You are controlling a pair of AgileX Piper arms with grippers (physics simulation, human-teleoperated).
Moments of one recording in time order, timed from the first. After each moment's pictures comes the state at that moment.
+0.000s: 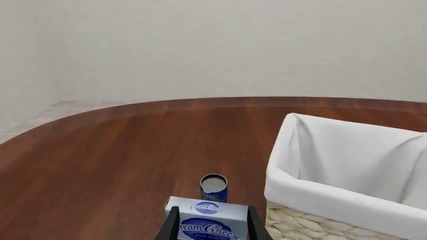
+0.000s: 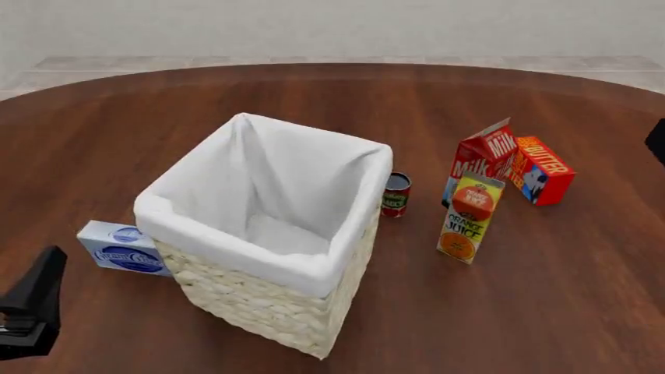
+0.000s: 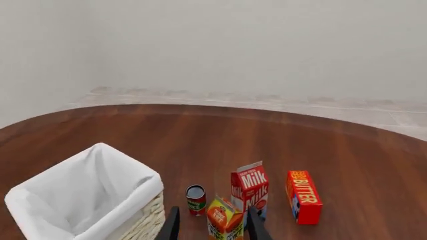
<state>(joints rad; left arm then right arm) 0.00 0.01 0.00 0.00 0.00 0.24 0.33 -0.63 0.38 0.05</state>
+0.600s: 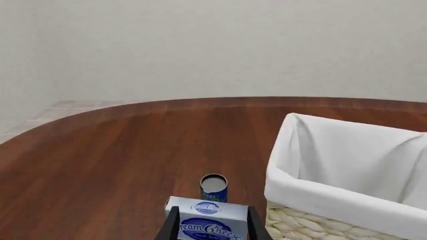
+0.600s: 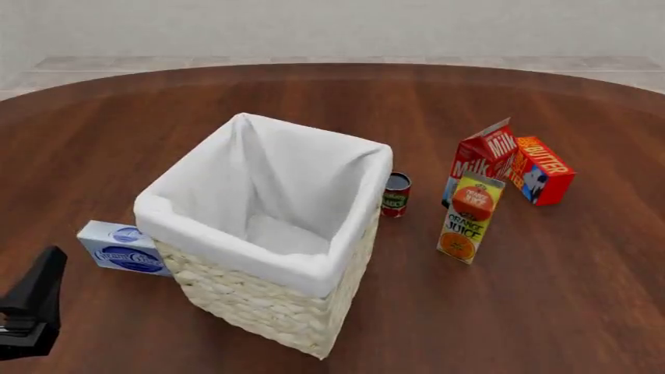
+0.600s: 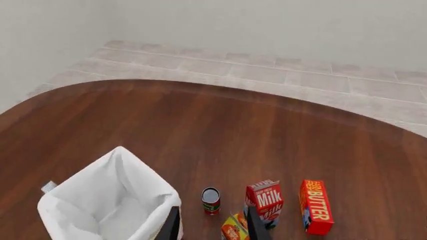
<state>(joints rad) 0.00 0.01 0.00 0.00 0.00 0.33 0.83 -1.29 0.75 0.04</state>
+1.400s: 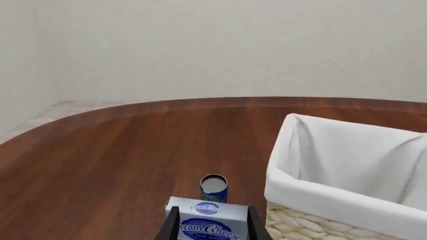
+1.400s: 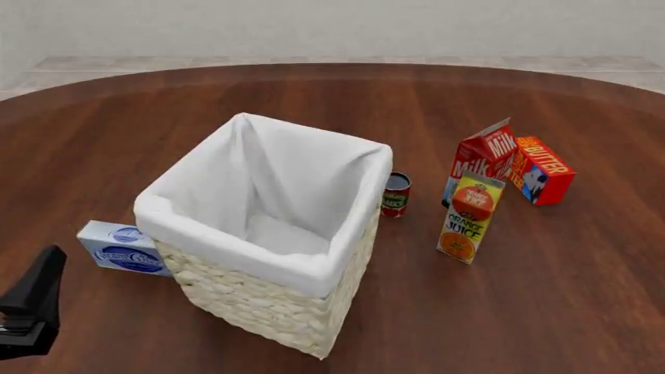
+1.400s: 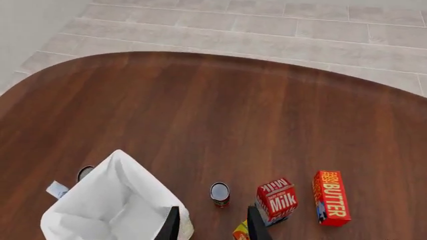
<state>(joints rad) 0.00 0.01 -0.01 0.00 0.00 0.34 1.25 -1.74 1.00 0.11</state>
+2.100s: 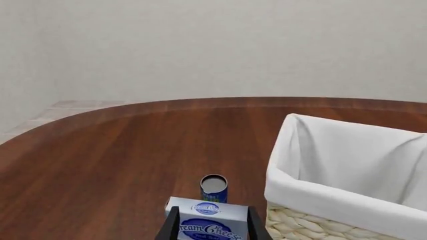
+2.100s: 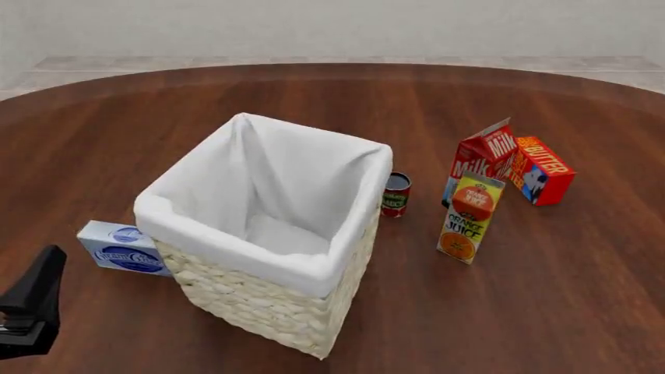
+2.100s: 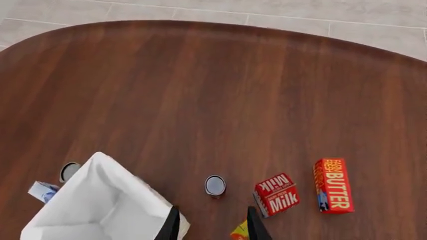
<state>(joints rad) 0.00 0.02 -0.01 0.00 0.00 0.32 1.55 -2.03 1.18 0.13</state>
